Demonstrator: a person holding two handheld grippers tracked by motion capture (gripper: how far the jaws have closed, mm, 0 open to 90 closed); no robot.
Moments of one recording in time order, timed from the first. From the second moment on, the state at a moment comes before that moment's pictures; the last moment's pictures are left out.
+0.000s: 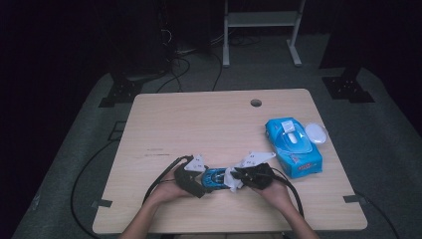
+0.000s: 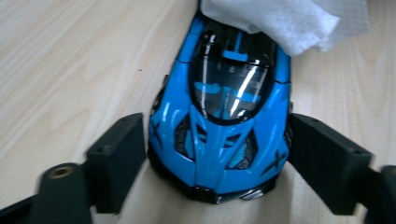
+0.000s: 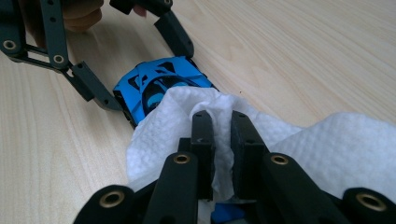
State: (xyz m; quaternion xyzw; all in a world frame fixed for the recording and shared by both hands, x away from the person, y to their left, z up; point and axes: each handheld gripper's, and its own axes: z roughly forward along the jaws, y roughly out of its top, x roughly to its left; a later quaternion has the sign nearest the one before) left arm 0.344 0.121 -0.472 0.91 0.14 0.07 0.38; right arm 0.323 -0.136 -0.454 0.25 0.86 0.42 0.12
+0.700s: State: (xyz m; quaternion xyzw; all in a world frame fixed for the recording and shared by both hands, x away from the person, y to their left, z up) left arm 0.343 0.120 -0.474 0.92 0.12 0.07 0.38; right arm 0.312 -0.135 -0.451 0.23 0.88 0.41 0.13
